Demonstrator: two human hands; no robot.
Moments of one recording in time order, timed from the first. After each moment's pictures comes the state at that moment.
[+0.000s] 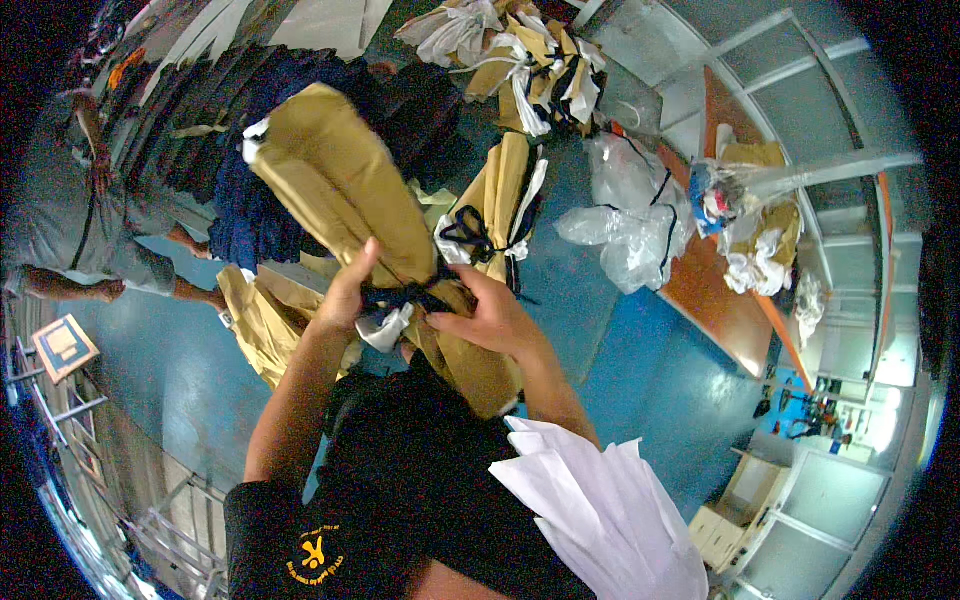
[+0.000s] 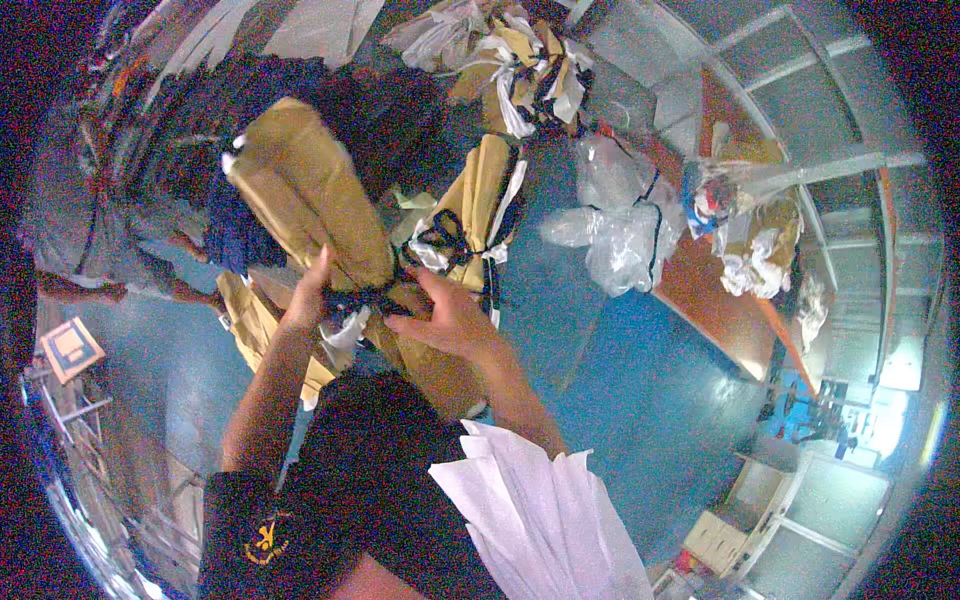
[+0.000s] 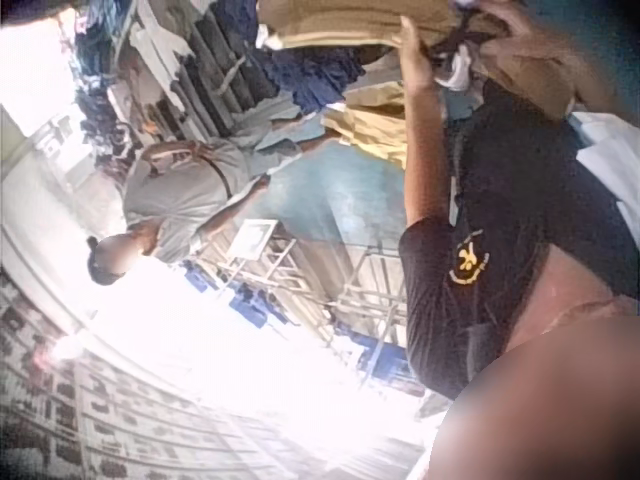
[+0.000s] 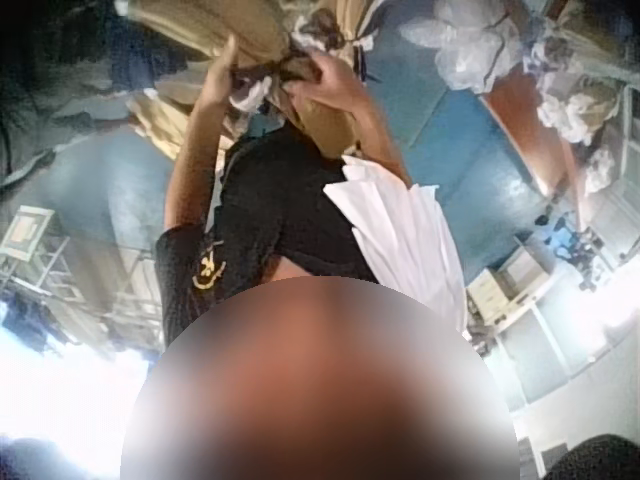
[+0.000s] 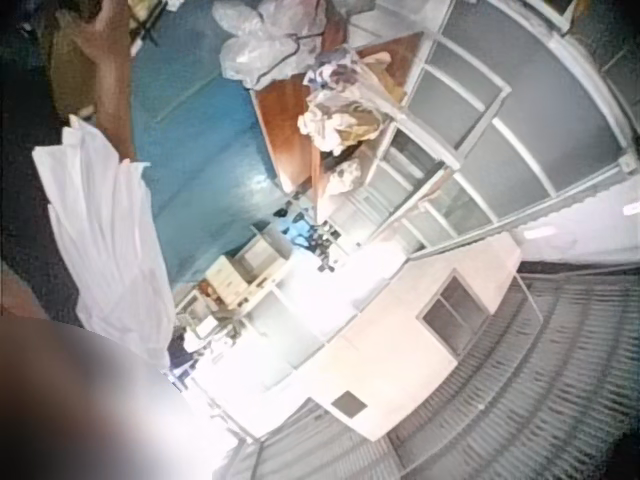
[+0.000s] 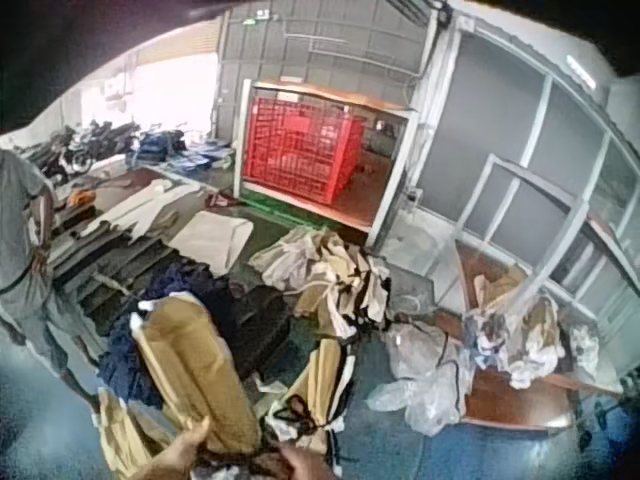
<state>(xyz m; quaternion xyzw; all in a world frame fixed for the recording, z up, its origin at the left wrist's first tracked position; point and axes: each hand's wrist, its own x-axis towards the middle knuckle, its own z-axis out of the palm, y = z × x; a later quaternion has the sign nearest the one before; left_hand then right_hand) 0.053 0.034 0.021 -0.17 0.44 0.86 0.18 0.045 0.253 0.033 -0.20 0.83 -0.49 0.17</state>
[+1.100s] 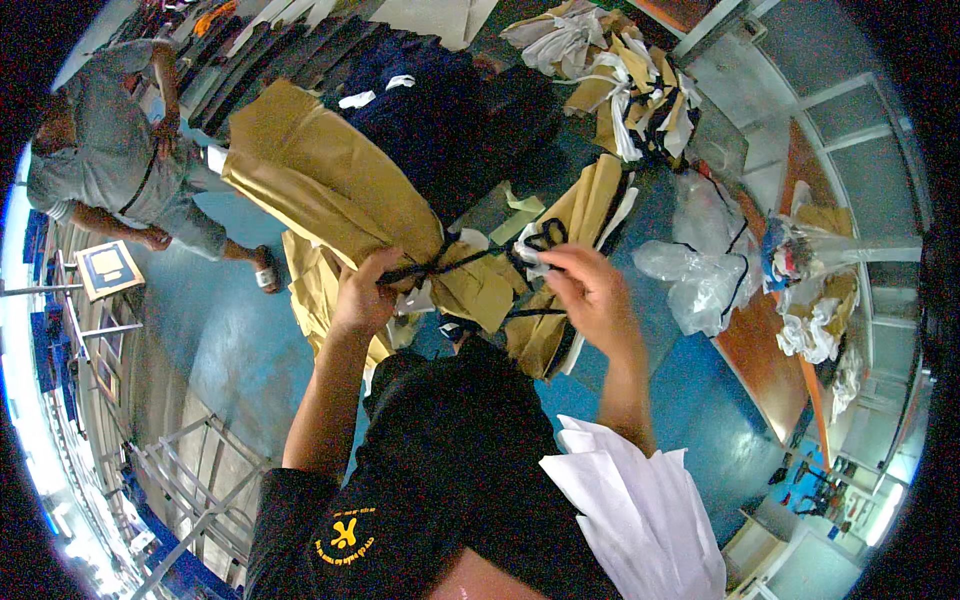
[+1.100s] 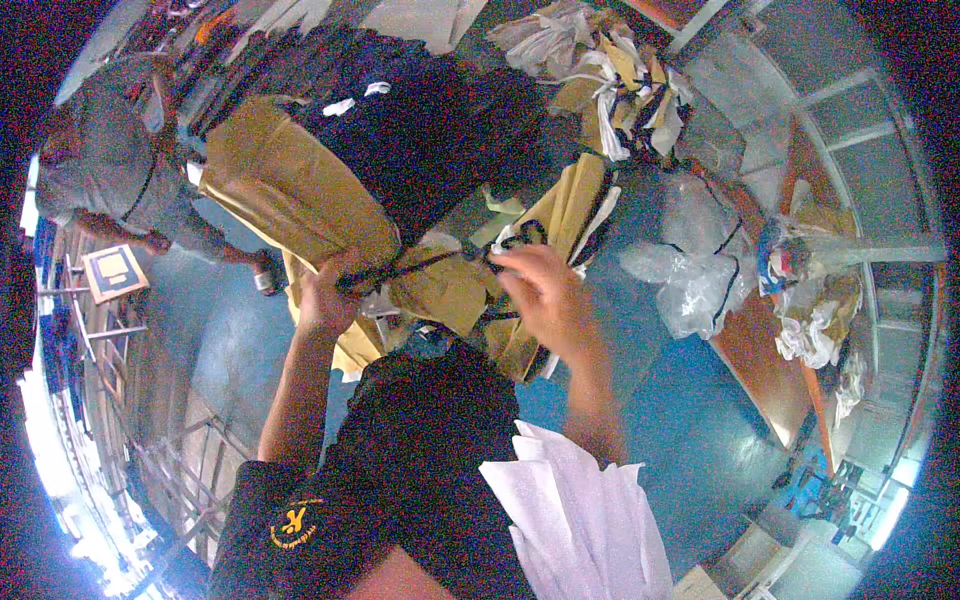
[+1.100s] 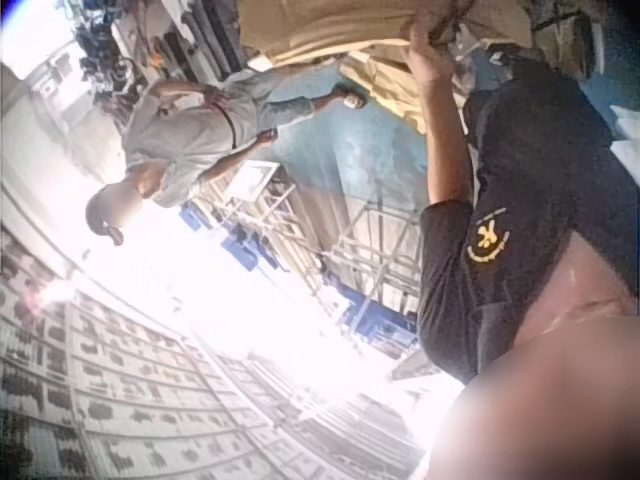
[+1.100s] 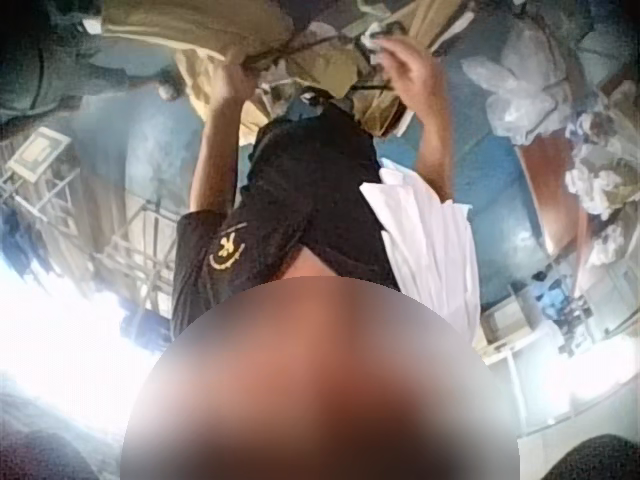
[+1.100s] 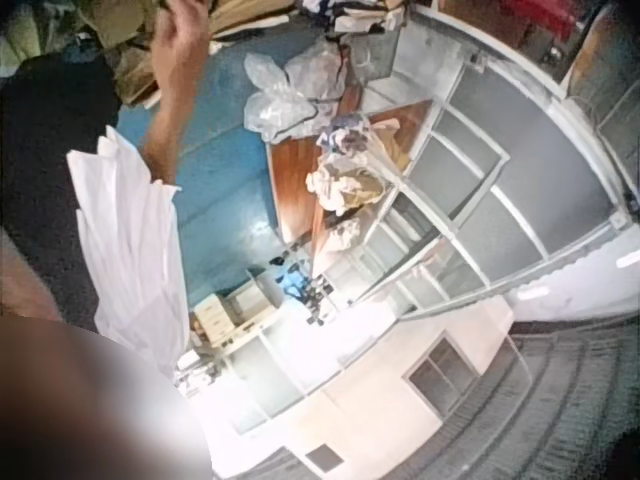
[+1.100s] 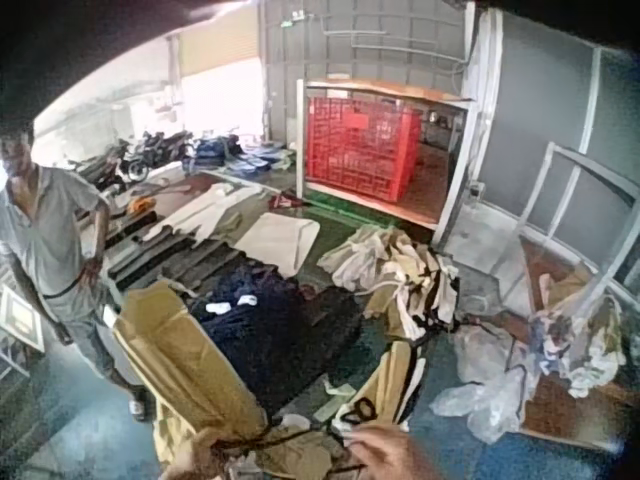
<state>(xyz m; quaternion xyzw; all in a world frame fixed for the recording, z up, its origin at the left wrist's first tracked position) 0.089 -0.030 0.008 -0.26 0.40 0.88 -0.04 0.006 0.254 0.073 -0.30 0.84 -0.46 0.03</state>
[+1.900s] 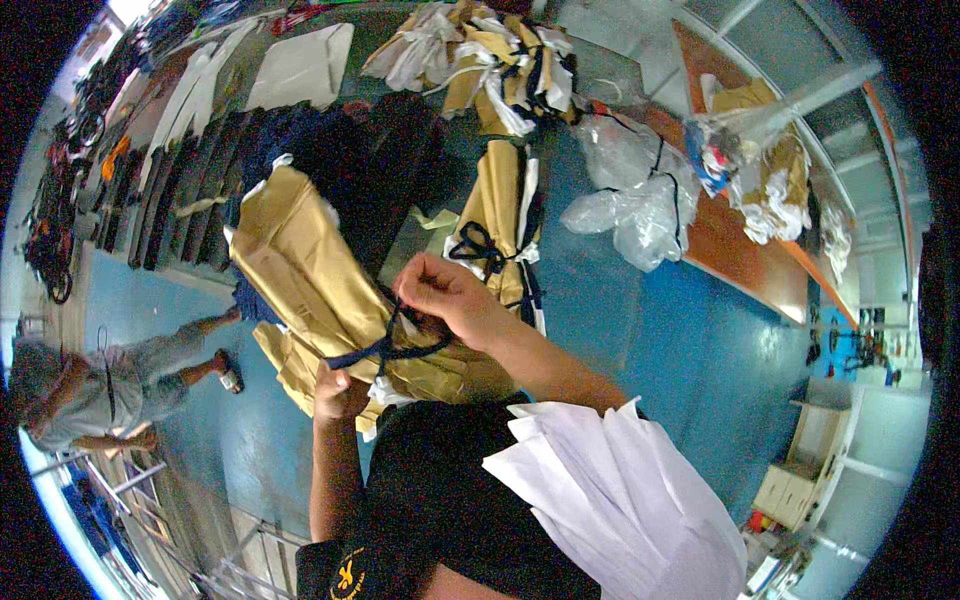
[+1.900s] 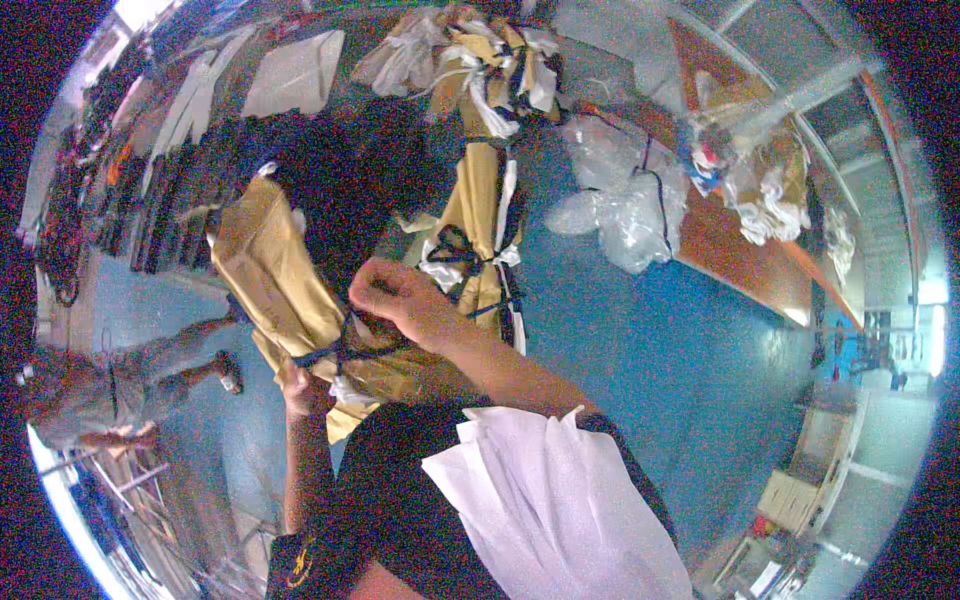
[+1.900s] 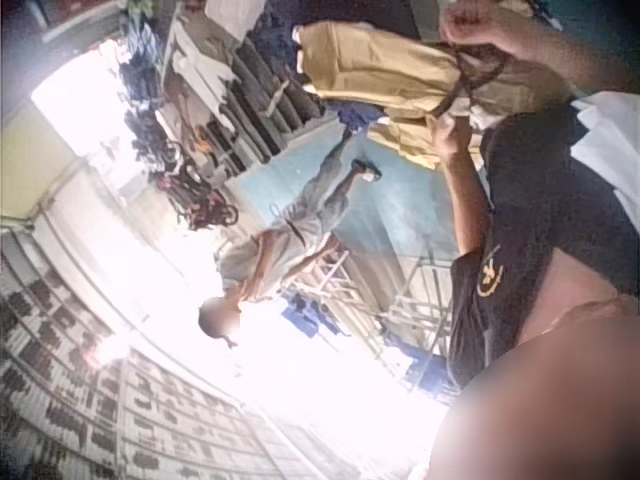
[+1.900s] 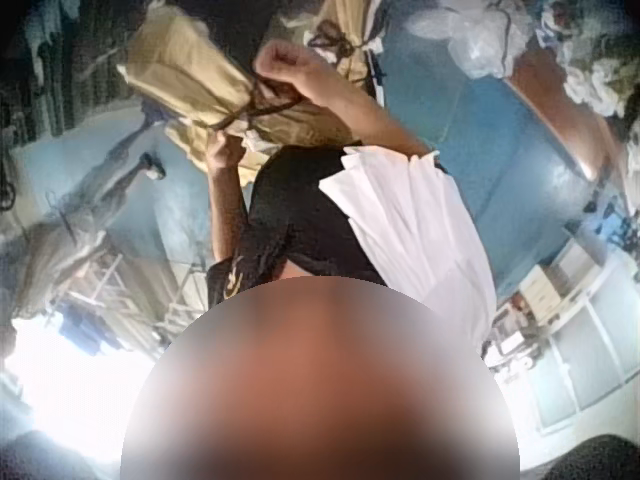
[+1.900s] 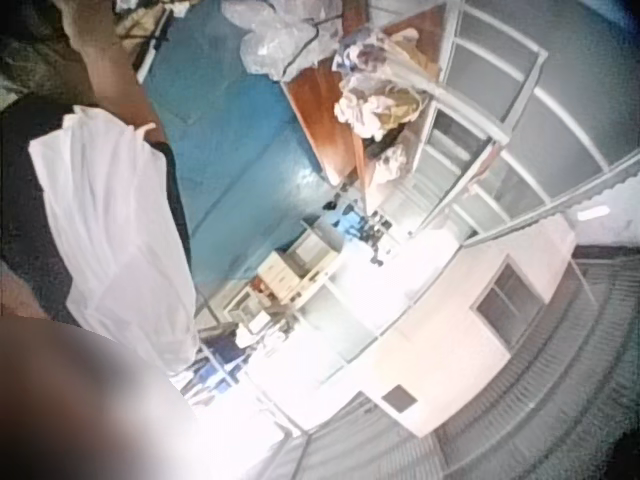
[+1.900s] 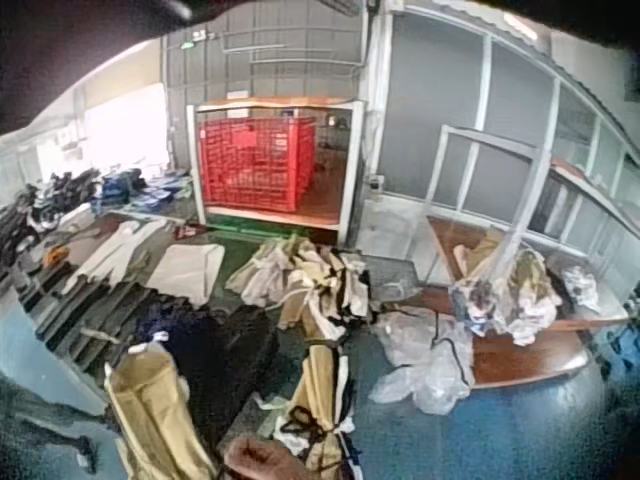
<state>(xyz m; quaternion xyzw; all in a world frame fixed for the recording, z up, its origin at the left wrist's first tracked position) 0.122 -0.013 0.016 -0.12 0.39 0.91 0.10 0.017 0.201 0.053 -0.13 0.55 -0.80 0.21</state>
